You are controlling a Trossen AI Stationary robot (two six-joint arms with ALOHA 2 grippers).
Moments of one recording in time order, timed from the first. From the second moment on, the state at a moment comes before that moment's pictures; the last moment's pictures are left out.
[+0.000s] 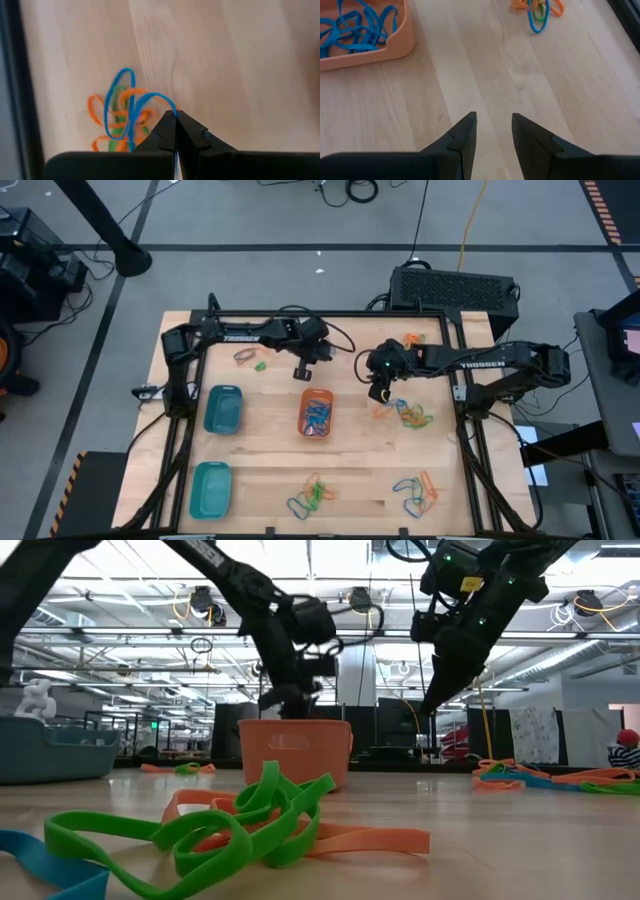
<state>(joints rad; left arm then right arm) 0.37 1.94 1.38 -0.52 0.02 0.66 -0.21 1.33 0.80 -0.41 0.13 0.10</state>
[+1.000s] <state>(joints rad) 0.35 2.01 1.38 -0.54 -0.06 0.66 -0.20 1.33 0.80 -0.42 0.13 0.11</state>
